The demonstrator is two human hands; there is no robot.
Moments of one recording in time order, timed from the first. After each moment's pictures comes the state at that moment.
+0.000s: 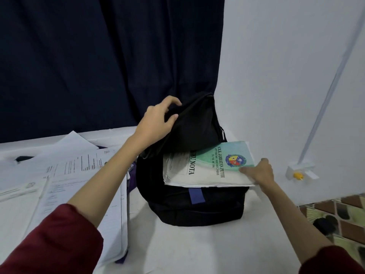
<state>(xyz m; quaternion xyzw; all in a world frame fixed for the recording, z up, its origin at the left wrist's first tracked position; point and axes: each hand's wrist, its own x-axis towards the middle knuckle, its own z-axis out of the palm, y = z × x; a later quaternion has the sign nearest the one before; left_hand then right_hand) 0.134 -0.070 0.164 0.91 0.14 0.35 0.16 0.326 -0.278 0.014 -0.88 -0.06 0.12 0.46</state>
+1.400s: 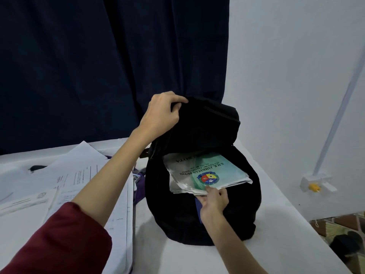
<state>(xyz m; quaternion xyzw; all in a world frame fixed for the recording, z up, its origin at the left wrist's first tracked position) 0.148 -0.067 0.211 0.91 0.14 0.38 0.11 0.196 -0.177 0.008 -0.39 0.16 0.27 0.87</state>
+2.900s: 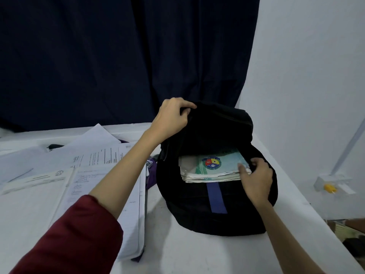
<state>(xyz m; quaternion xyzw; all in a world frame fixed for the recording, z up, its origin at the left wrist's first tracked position) 0.135 -0.042 0.172 0.91 0.19 0.34 0.15 0.279 -0.210 -0.008 -0.83 -0.19 -0.09 0.51</state>
